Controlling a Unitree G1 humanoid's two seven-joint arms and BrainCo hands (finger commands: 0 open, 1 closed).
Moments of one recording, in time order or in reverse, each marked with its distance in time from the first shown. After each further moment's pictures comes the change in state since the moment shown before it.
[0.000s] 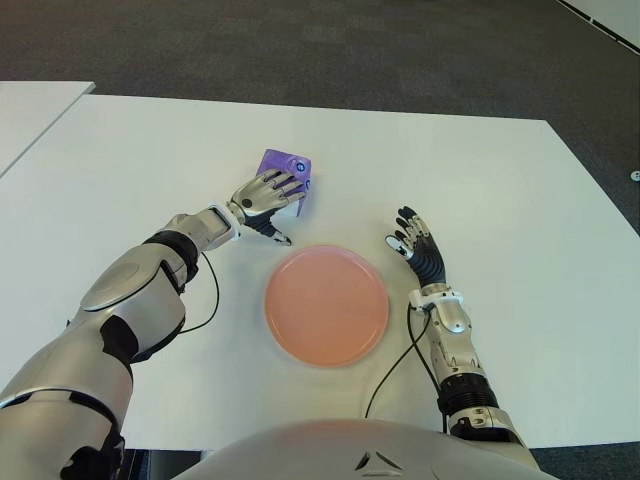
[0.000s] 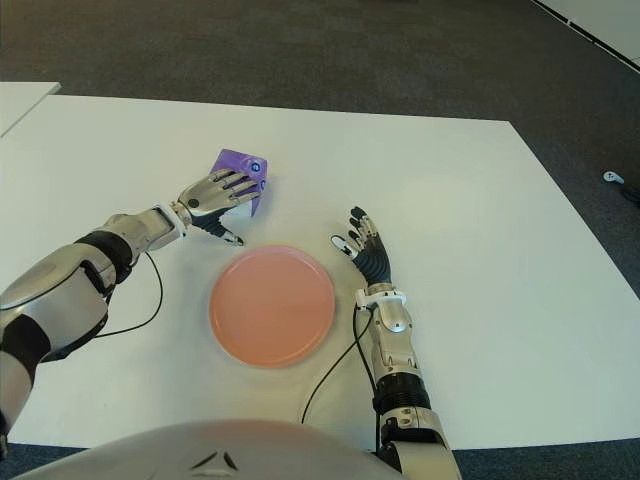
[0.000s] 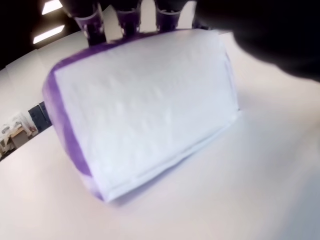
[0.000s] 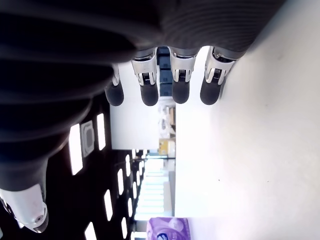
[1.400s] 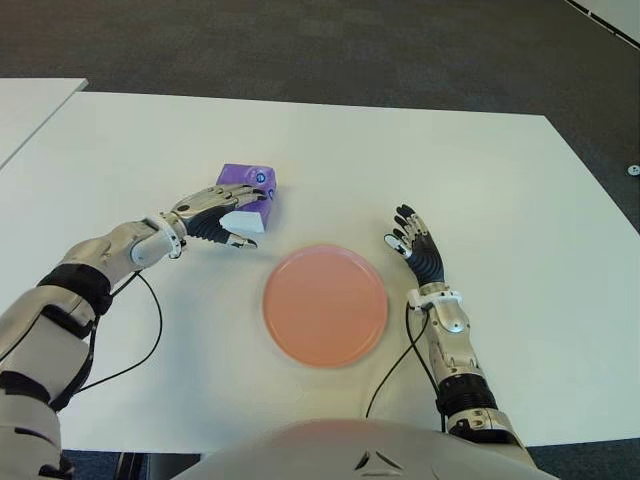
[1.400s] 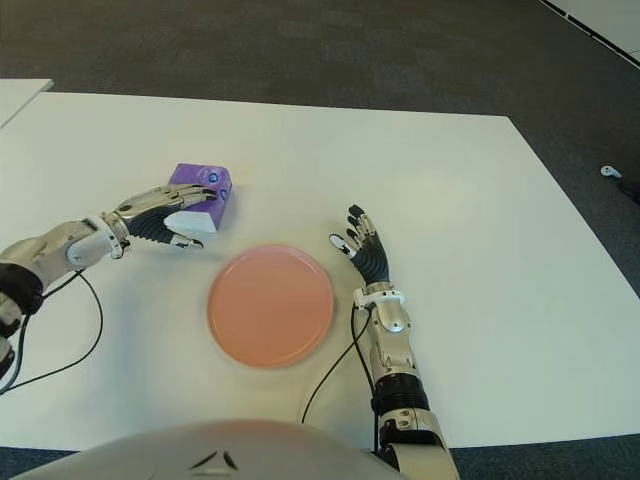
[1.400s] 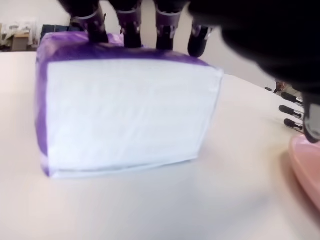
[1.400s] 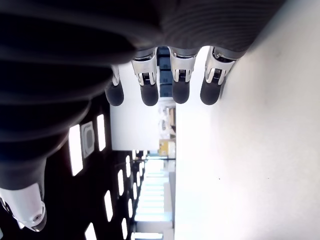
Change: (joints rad) left arm 0.321 0.388 0.371 -0.474 -0.609 -0.383 -0.609; right arm -0.001 0.006 0.008 -0.037 -0.002 0.000 -0.003
